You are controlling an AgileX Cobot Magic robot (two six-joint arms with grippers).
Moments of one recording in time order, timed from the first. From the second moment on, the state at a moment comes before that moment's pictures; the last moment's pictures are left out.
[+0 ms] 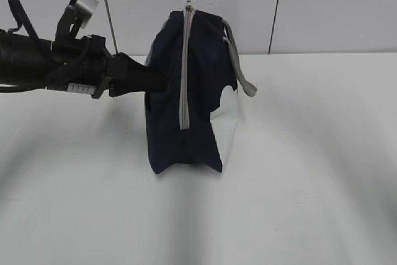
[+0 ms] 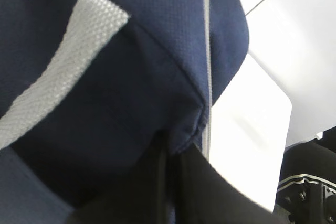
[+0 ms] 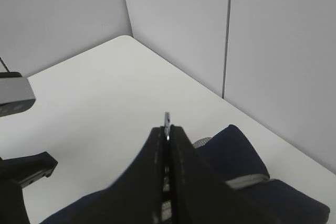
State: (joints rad) left arm -0.22 1.74 -1.00 -1.54 0.93 1.50; right arm 0.29 1.82 -1.51 -1.75 -0.51 1.56
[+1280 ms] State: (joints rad) left arm -0.22 1.74 -1.00 -1.37 0.97 1.49; right arm 0.16 2.28 -2.01 -1.77 -0.72 1.72
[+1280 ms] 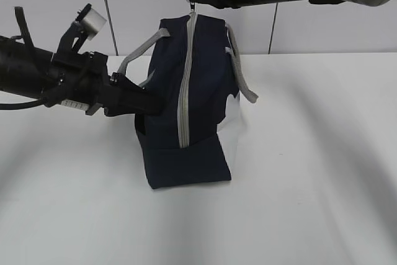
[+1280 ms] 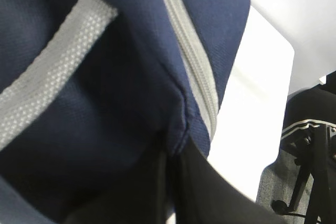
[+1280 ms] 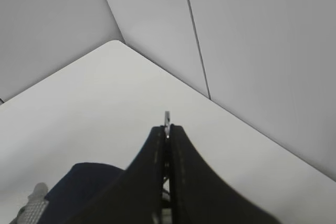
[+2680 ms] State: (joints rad) left arm -0.21 1.74 -1.10 -1.56 1.00 1.44; right arm 0.11 2.51 -2.38 -1.88 -0.95 2.03
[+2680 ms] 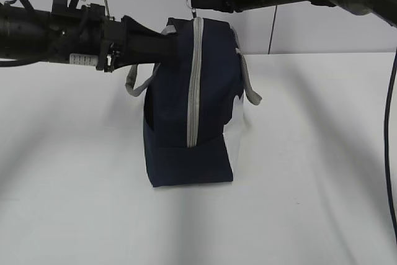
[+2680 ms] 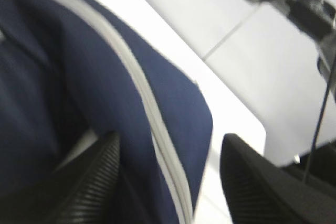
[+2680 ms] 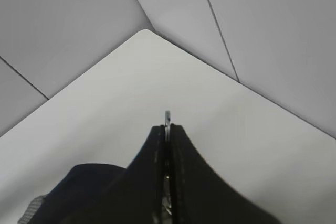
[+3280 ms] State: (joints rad) left arm -0.25 1.77 -1.28 -1.73 0.57 1.37; right arm 0.07 2.51 -2.38 -1.88 -0.99 2.04
